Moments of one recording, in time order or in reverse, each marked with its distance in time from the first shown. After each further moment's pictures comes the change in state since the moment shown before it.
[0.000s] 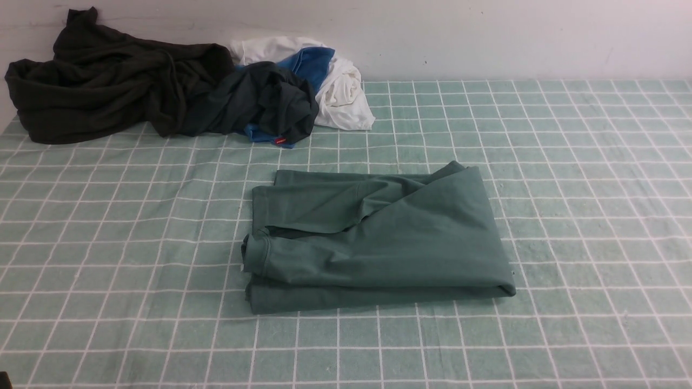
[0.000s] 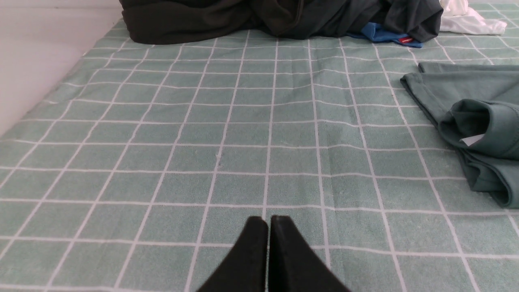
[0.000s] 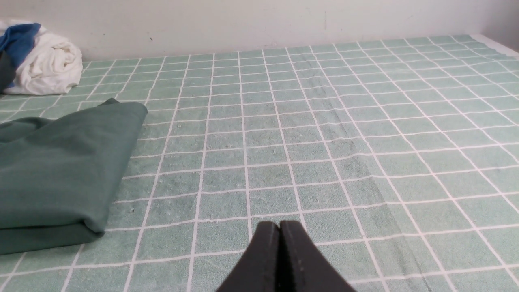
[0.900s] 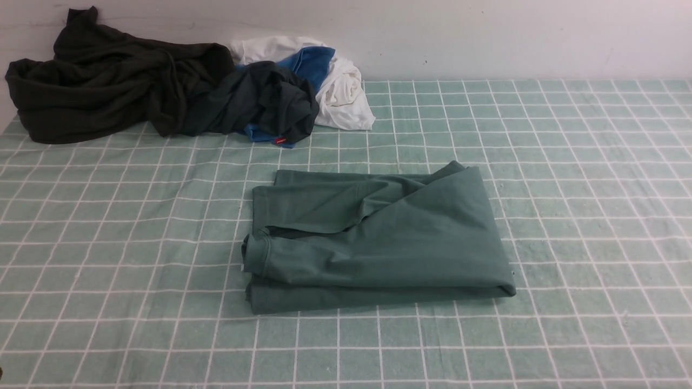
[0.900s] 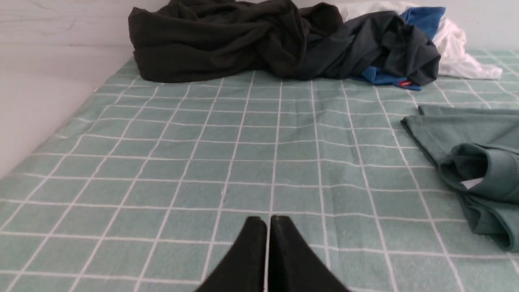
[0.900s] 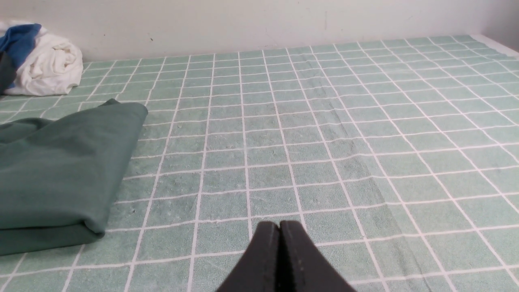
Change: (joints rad) right arm 0.000 0.000 0.000 0.001 -0.001 0.000; left arm 0.017 0.000 0.005 0.004 -0.079 0.000
